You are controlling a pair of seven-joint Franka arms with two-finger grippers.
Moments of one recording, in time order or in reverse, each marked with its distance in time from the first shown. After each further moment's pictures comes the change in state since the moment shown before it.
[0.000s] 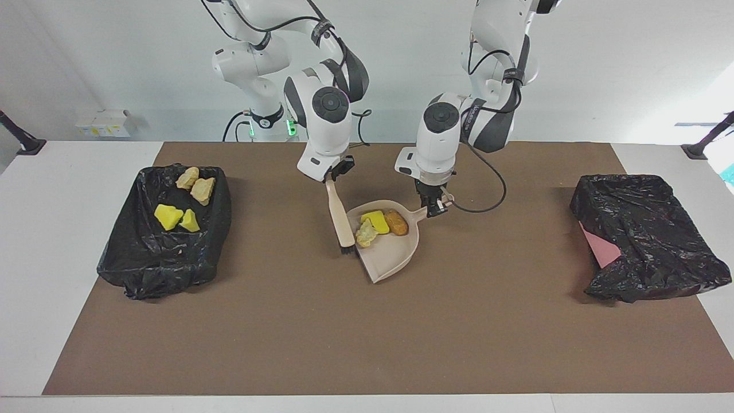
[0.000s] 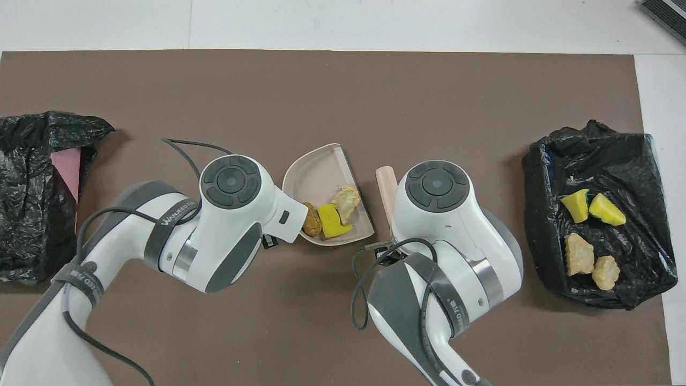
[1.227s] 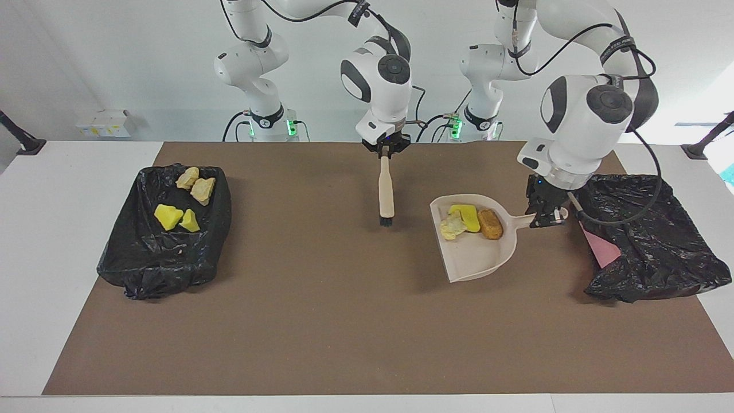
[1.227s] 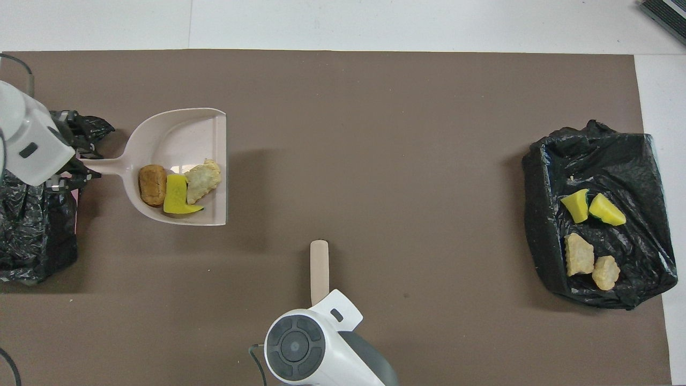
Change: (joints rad) left arm 0.505 -0.018 0.009 0.312 -0.011 -0.319 0.852; right arm 0.415 -0.023 0.008 -0.185 0.105 0.271 0.513
